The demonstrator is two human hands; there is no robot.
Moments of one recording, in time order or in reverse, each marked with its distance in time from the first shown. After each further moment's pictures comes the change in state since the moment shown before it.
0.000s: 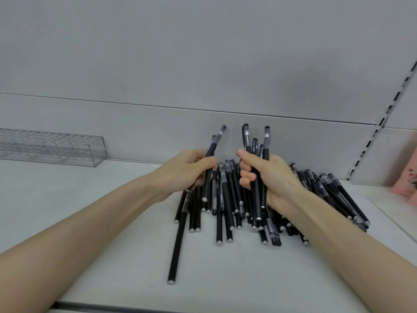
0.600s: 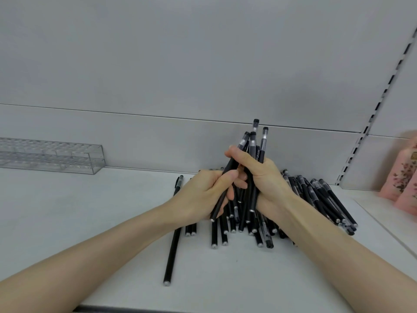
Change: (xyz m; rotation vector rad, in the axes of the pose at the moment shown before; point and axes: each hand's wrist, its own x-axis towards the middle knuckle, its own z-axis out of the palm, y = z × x) left_hand -0.029 0.016 0.039 -0.146 -0.081 0.168; right_hand -0.009 -0.005 0.007 -0.058 -0.053 -0.095
